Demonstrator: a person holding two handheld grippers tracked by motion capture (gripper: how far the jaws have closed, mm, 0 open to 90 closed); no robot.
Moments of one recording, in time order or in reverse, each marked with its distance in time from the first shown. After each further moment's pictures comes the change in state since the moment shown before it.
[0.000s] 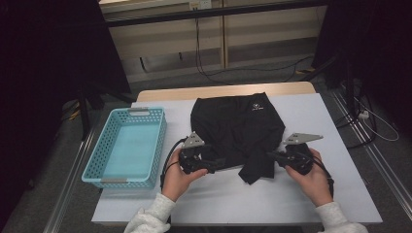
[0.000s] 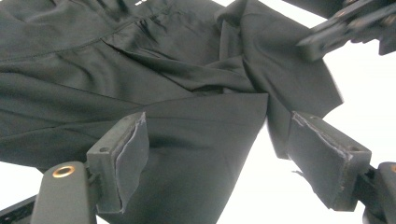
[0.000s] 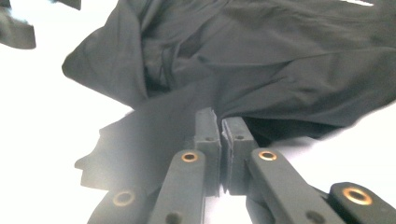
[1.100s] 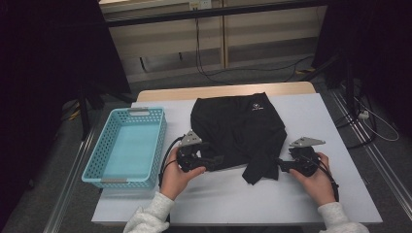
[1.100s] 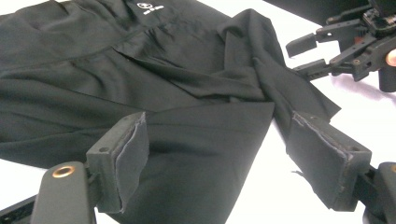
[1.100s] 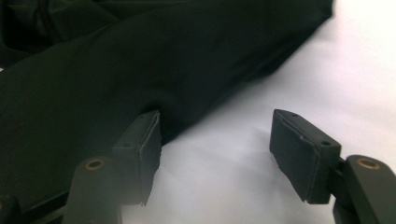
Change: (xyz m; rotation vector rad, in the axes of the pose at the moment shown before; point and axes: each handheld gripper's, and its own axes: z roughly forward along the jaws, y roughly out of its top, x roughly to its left) left arm 0.003 0.003 -0.004 -0.014 0.006 -0.008; right arm -0.023 -0.028 0.014 0.082 -0.234 0.027
